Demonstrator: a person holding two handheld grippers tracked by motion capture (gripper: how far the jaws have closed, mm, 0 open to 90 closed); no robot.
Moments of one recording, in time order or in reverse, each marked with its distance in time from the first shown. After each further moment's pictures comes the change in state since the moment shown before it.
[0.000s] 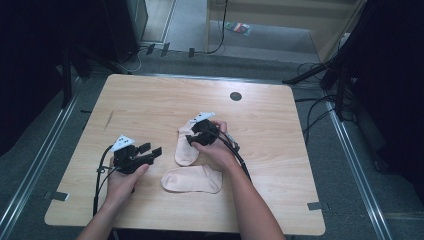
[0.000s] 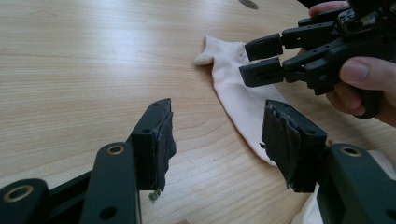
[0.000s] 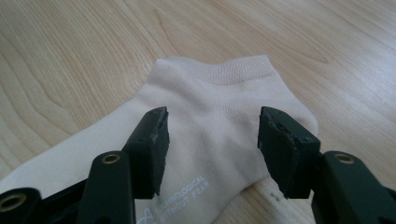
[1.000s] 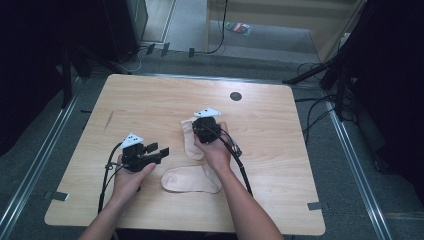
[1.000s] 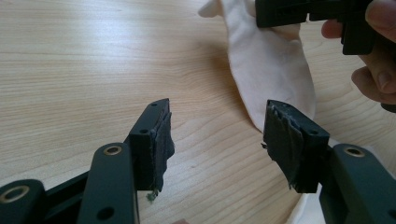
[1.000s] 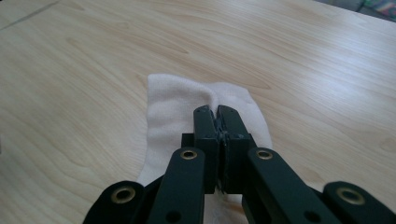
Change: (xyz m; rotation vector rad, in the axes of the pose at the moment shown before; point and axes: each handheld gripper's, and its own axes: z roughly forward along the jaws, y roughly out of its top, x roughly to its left) left arm -0.011 0.004 0.016 0.047 -0.032 0.012; right arm 0.014 0.014 -0.038 -0.122 -0.156 0.219
